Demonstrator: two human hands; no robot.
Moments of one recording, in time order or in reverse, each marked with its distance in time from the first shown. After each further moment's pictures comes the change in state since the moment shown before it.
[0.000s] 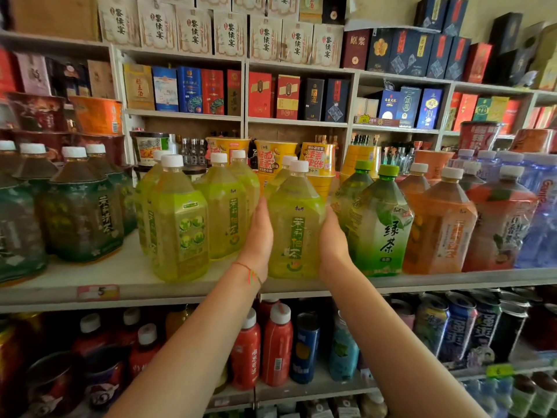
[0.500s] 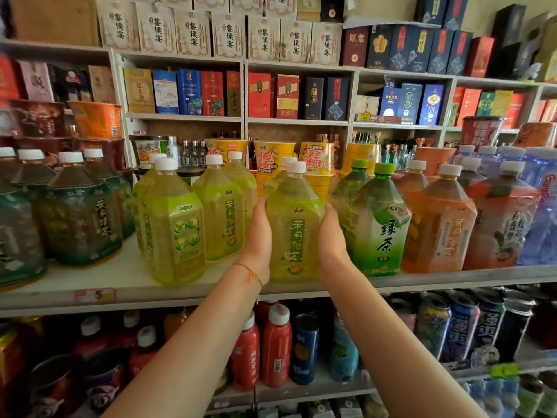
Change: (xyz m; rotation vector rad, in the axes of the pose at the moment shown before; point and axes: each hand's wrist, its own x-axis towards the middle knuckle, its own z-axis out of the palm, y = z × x) left_hand -0.007 0.006 0.012 -0.181 -0.049 -0.124; right_hand -0.021 -0.015 -0.003 0.063 -0.022 0.035
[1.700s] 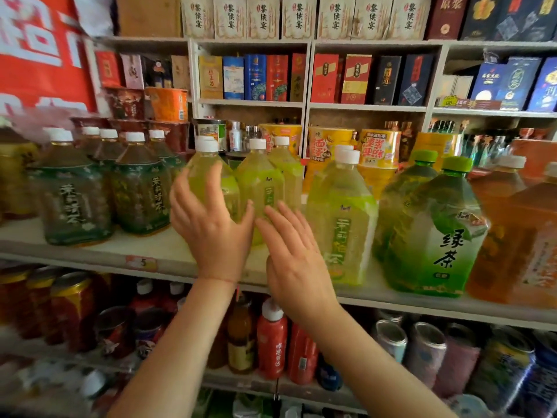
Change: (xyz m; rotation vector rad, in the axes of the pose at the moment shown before) left_hand -0.023 0.007 -0.085 1.277 1.068 0.891; right_hand -0.017 0.072 0.028 -0.921 -0.291 -1.551
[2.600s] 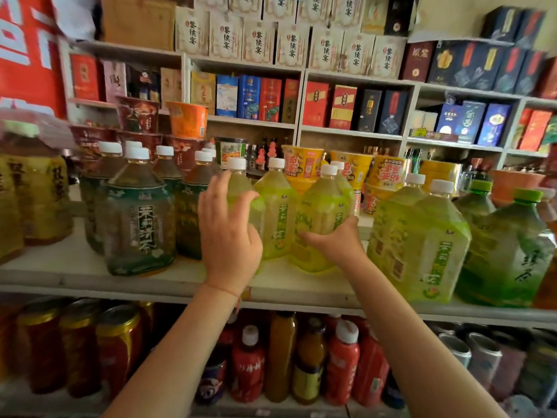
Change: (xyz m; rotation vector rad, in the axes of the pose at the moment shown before) left_hand 0.075 -0.142 -0.014 -0.337 -0.121 0.295; right_hand 0.104 -0.016 0.081 0.281 -0.180 1.157
